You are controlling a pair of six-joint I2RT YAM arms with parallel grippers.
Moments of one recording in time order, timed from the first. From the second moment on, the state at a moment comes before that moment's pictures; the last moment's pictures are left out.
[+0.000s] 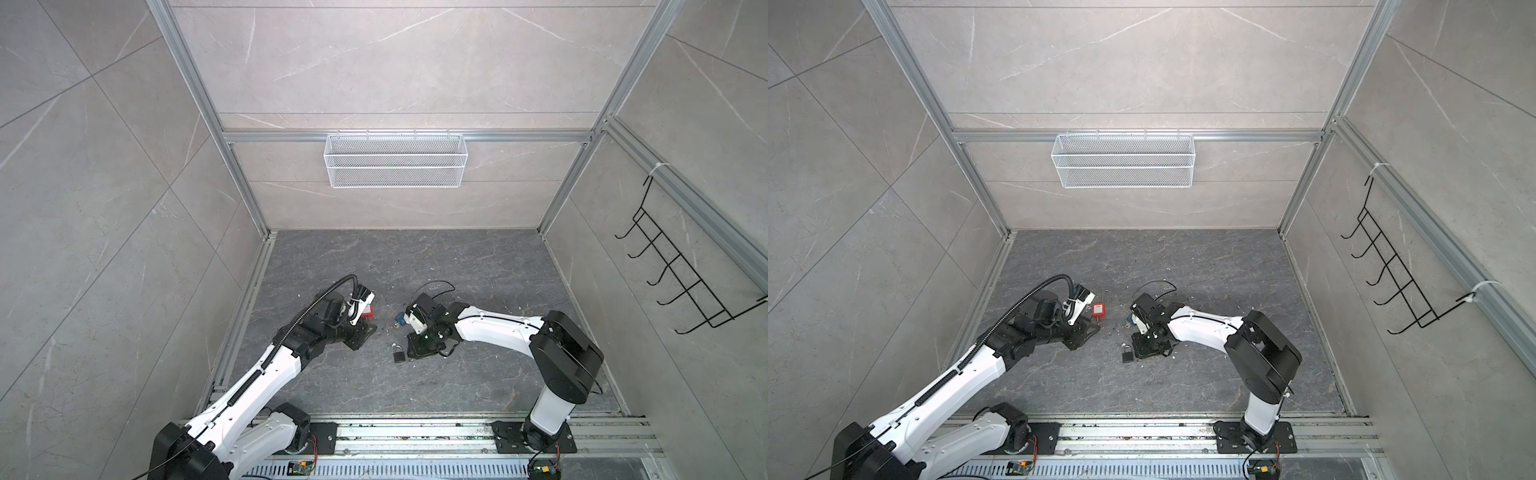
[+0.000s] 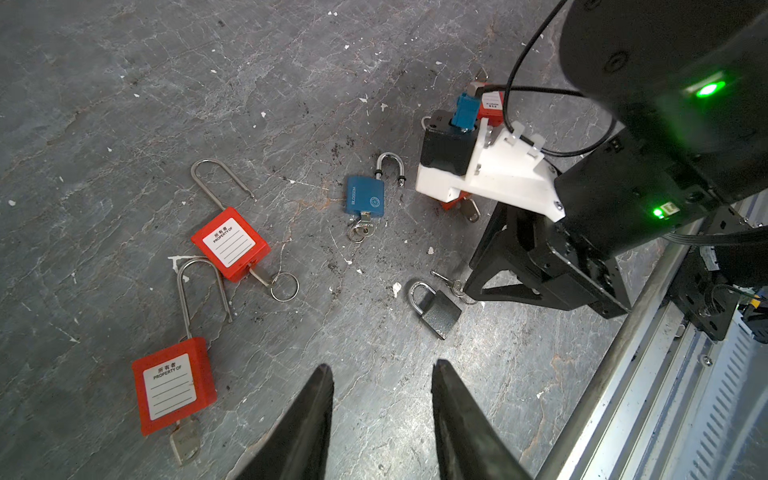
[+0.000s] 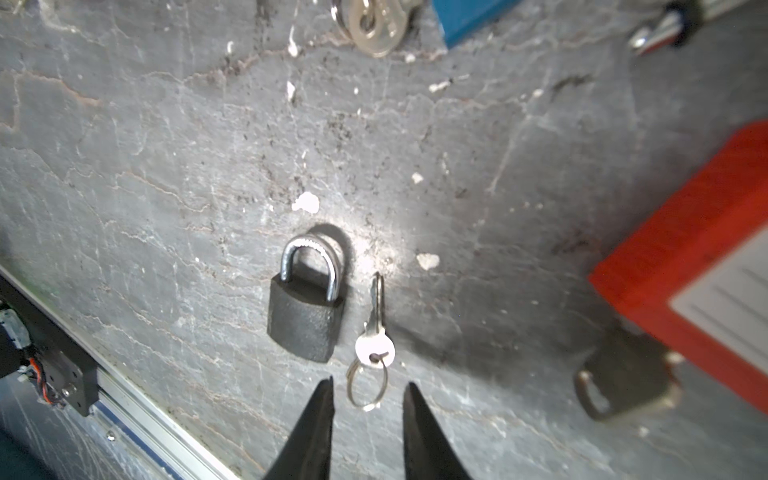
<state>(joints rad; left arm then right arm) -0.51 1.01 0.74 -0.51 0.32 0.02 0.82 1.74 1.08 -0.59 -0.26 0.48</state>
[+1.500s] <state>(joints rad) -0.65 1.17 0.83 -0.52 0.27 0.00 0.40 1.85 1.37 -0.79 0.08 0.19</state>
